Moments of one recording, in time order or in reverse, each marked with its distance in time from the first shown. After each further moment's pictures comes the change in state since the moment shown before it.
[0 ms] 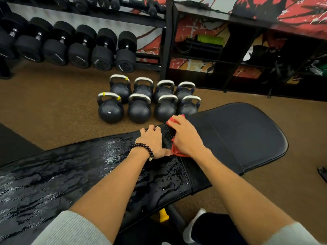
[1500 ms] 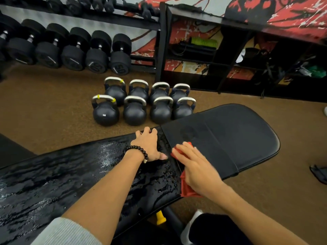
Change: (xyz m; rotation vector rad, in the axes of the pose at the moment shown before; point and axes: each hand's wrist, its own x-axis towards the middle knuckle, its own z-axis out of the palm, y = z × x) left_hand 0.006 -0.005 0.004 0.019 -0.010 0.020; right_hand -0.110 0.006 0.004 -0.018 -0.013 -0.064
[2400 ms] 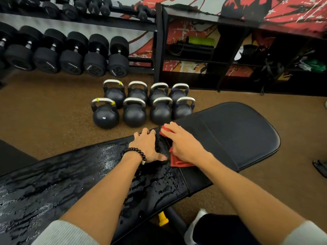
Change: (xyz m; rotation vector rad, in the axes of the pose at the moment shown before) left_hand 0.004 -0.006 0.001 0.032 0.011 0.022; right_hand 0.091 0.011 -0.008 0.027 0.021 -0.059
